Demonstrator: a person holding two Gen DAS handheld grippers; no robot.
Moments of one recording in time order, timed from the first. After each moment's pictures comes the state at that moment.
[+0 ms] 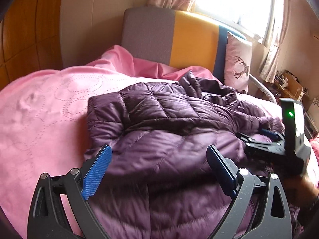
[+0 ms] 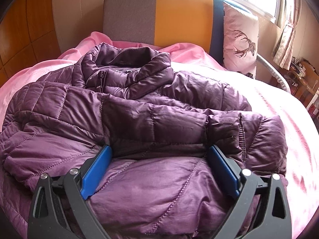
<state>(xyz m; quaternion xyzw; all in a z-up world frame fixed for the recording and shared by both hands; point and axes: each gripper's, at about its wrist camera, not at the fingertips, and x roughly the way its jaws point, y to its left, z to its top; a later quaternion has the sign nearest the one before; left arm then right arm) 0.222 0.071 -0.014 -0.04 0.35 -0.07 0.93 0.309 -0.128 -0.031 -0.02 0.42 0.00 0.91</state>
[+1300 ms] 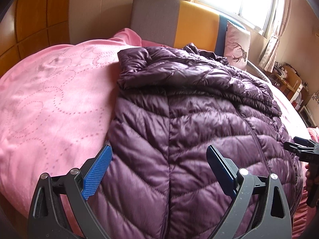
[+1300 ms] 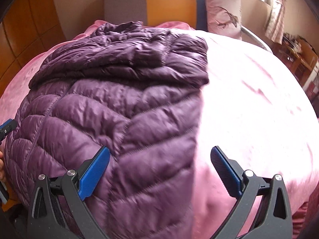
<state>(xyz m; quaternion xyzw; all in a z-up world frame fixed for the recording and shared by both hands) 0.097 0.102 -0.045 -0.05 0.40 -0.06 0.91 0.104 -0.228 -0.020 0.02 0.47 0.02 0.88</state>
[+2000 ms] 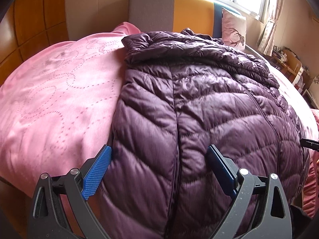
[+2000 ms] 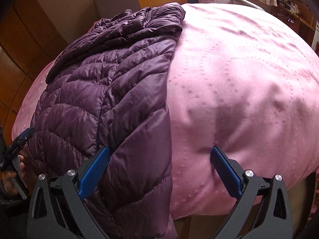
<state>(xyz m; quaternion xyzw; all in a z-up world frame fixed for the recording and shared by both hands) 0.042 0.106 -0.056 -0.01 0.42 -0.06 0.90 0.010 -0.269 -0.040 0.13 0.51 0.06 0.85</state>
